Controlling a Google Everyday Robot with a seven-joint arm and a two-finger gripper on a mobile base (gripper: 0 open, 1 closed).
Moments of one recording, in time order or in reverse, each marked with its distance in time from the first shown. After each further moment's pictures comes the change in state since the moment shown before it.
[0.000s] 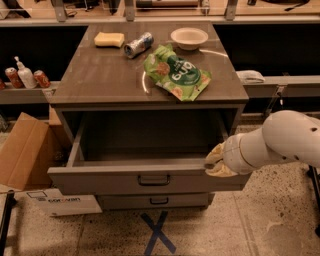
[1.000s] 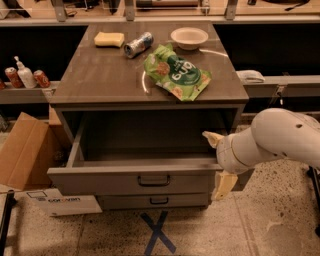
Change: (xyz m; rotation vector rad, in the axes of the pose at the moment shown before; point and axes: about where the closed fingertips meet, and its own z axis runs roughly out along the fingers) arm -0.004 0.006 0.010 -0.055 0.023 -0.033
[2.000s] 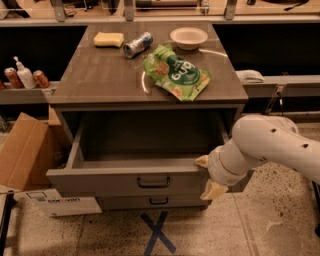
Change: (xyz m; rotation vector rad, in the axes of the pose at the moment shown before) arm -0.006 0.045 0.030 -0.193 0.051 -0.038
